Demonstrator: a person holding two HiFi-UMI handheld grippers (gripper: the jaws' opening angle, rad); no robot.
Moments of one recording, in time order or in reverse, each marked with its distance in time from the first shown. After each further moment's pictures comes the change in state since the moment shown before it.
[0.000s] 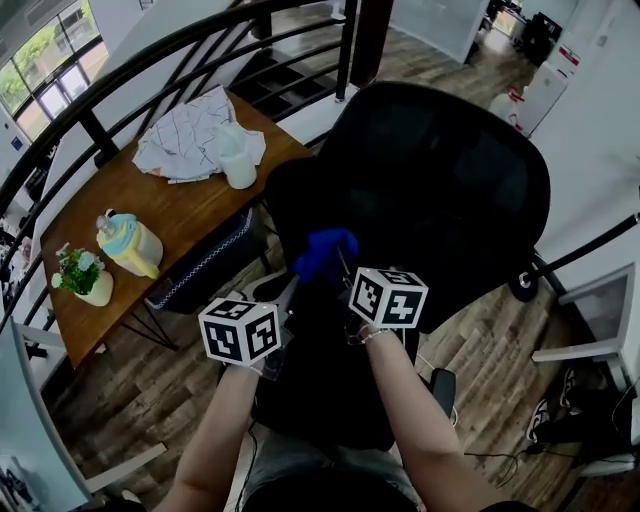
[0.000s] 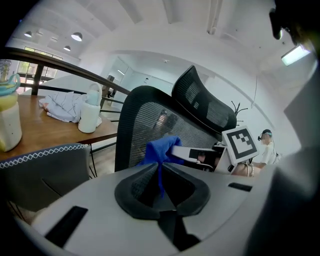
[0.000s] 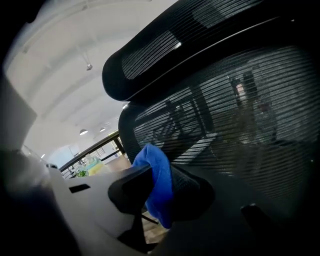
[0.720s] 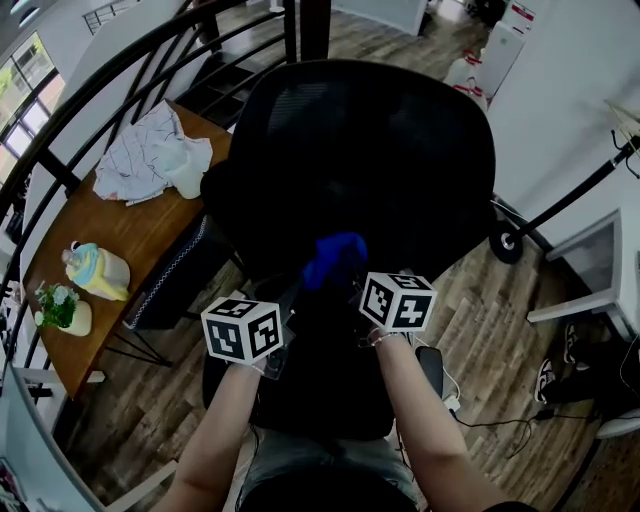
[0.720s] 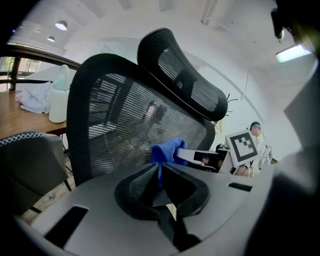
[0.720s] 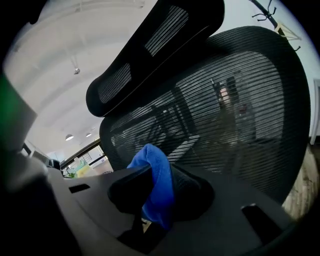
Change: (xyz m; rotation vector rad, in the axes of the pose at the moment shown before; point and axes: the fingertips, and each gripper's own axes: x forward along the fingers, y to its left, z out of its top) left arm 0.056 -0.069 -0.028 0.054 0.110 -0.122; right arm -0.075 -0.094 -0.008 0.069 -0.047 -0.144
